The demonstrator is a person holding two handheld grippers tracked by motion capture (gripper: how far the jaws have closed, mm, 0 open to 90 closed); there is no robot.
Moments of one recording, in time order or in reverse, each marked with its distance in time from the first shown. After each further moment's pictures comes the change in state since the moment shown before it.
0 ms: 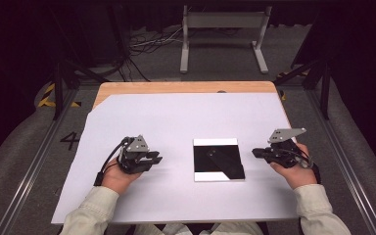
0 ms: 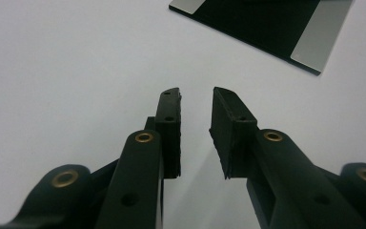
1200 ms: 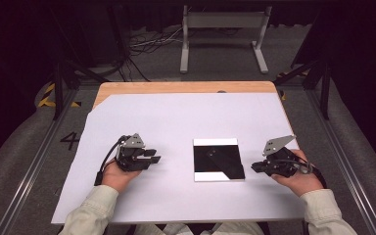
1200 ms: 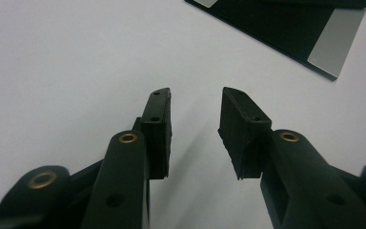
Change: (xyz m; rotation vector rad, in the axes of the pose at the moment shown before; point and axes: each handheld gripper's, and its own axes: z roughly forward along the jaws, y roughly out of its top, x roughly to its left) left arm 0.016 -0.011 0.009 -0.026 -0.034 -0.093; right arm 0.020 -0.005 0.001 0.170 0.128 -0.117
